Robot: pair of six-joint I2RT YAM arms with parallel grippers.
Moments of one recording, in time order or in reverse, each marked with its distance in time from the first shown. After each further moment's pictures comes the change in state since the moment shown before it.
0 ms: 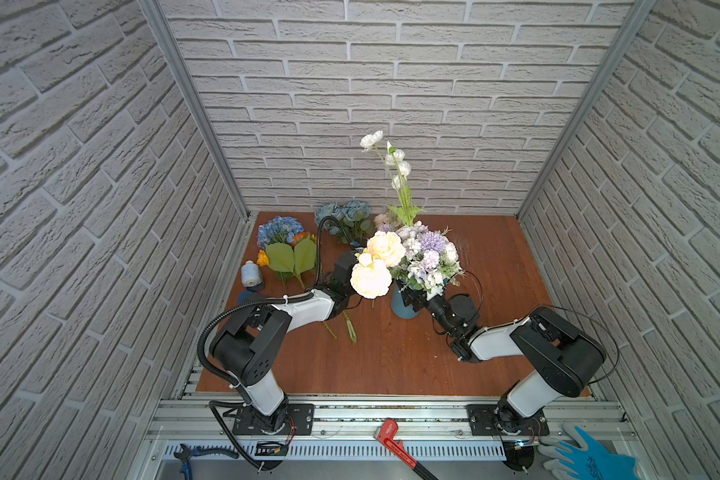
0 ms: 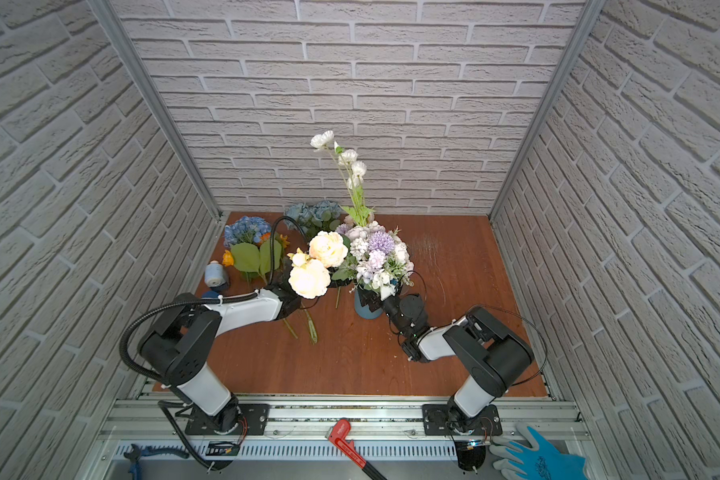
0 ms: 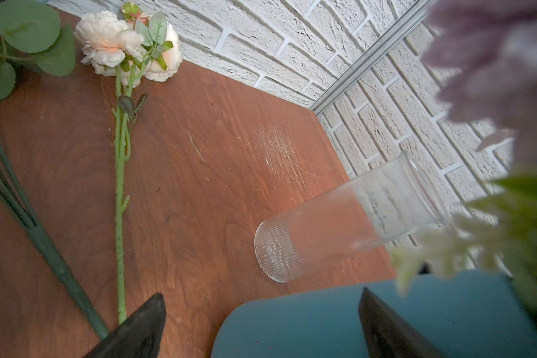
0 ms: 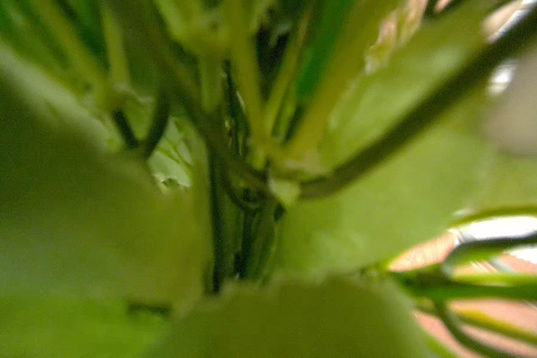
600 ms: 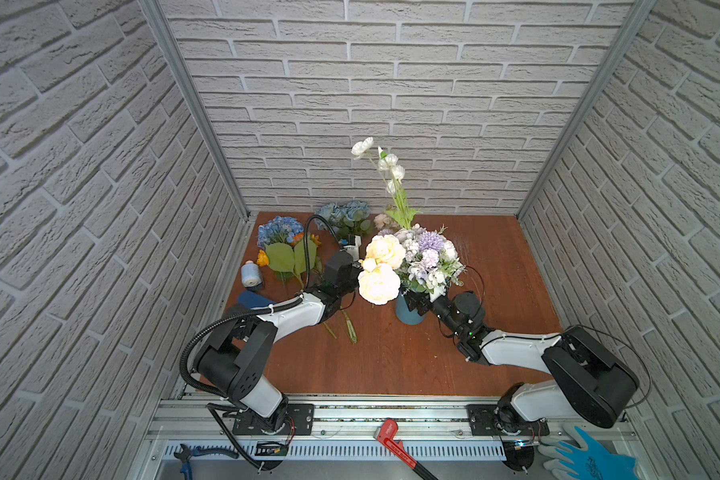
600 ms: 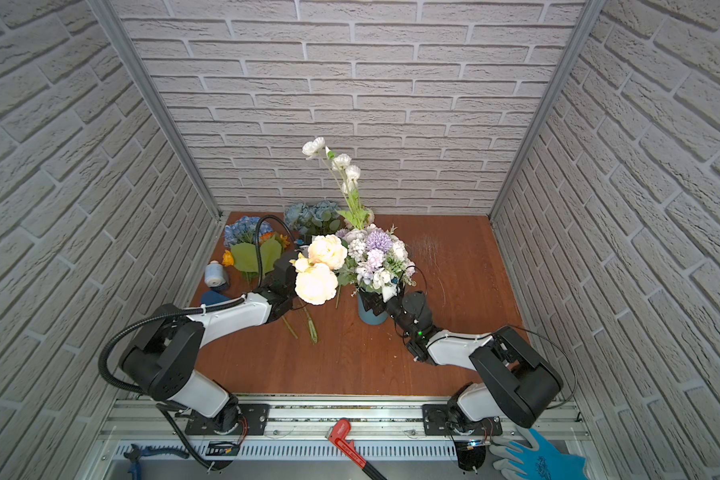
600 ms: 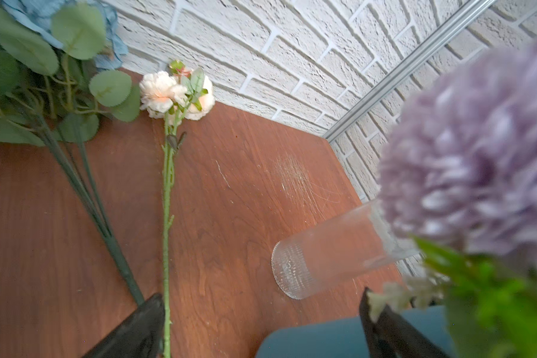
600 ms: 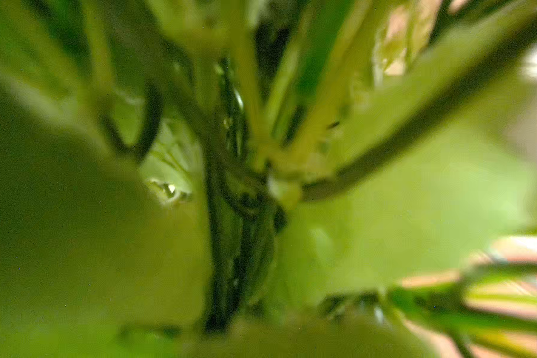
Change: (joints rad) left arm 0.048 -0.114 -0.060 -0.013 -0.102 0.015; right arm -0.002 -0.240 -0.003 -0.358 -0.062 -0.031
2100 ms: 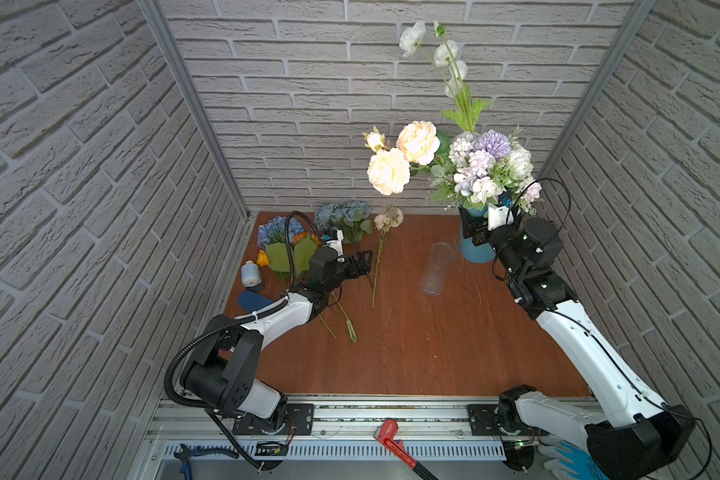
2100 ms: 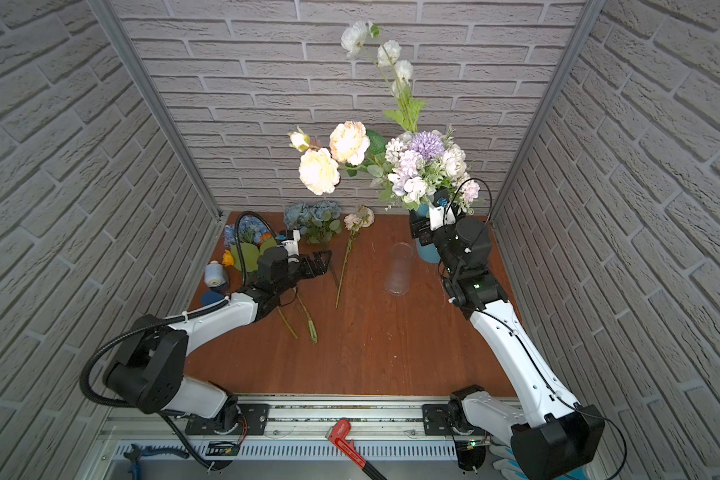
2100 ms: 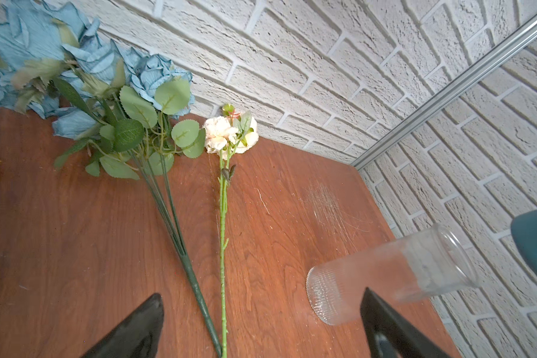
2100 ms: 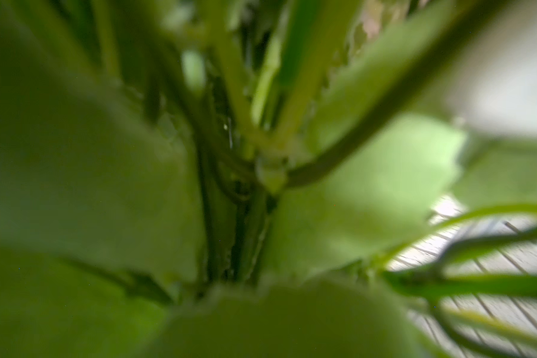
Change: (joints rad) left arm 0.096 -0.078 -0.014 -0.064 -0.040 0.037; right arm -0.383 -0.233 0.757 -0.898 0.076 -0.257
